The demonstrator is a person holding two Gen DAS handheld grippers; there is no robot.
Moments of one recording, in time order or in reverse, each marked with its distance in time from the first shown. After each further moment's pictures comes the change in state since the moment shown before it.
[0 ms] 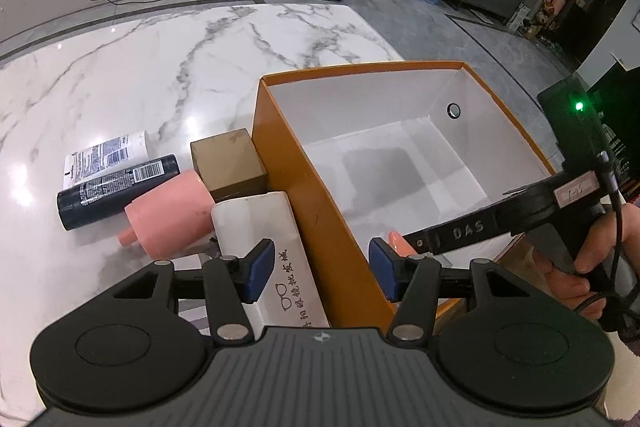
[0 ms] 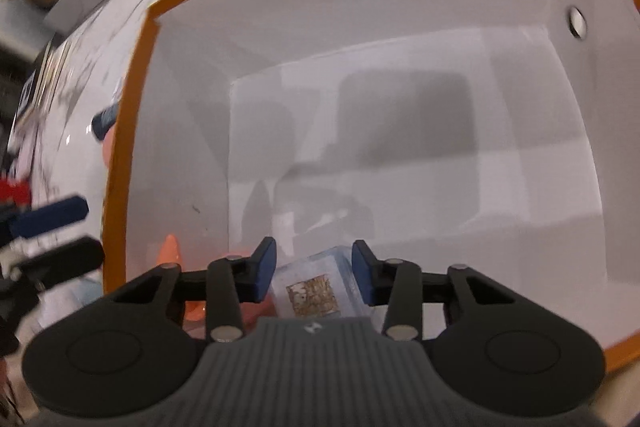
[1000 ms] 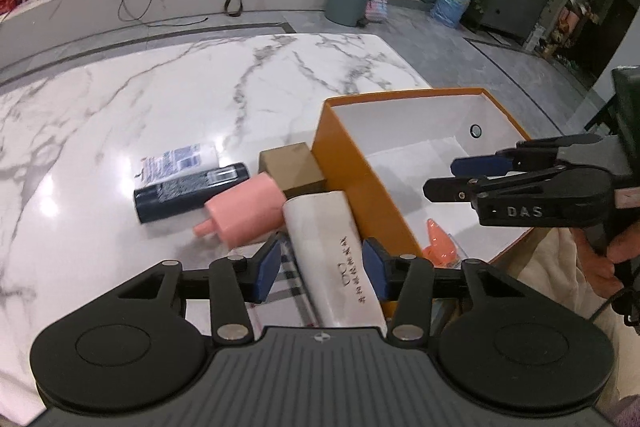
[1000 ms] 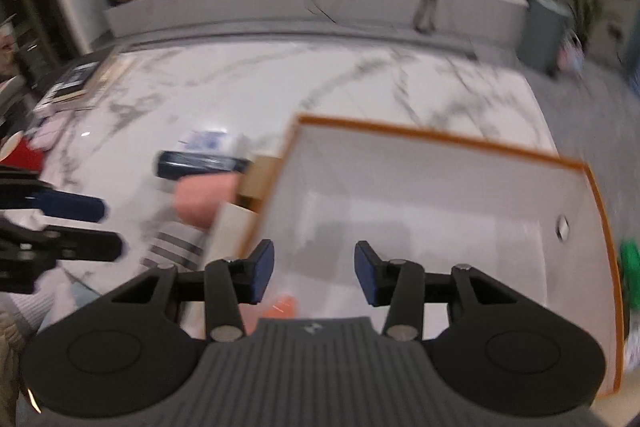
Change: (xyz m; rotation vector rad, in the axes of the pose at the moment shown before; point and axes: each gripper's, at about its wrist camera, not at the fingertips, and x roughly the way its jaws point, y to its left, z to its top) left arm -0.062 0.033 -0.021 -0.014 -0.084 0.072; right arm -0.060 0.101 -0.032 -0.428 -0.398 -0.087
